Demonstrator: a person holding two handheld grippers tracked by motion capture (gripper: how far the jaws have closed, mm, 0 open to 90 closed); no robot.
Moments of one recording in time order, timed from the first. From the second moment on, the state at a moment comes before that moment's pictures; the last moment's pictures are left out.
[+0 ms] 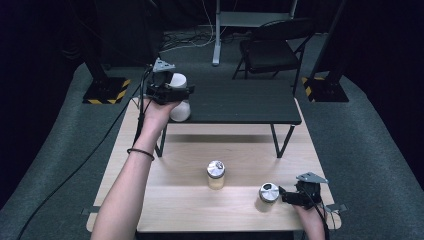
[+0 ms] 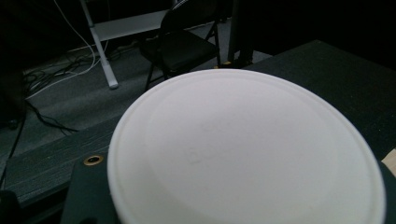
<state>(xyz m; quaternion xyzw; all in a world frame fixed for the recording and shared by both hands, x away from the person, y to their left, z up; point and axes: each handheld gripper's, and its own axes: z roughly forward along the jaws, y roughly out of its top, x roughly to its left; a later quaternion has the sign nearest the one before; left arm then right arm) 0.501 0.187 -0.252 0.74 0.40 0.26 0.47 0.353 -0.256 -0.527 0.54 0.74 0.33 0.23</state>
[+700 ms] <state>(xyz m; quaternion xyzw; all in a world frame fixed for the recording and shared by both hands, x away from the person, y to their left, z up) 0.490 0.188 -0.249 0.74 0.41 0.27 0.47 0.353 -0.255 -0.527 0.54 0.74 0.32 0.23</state>
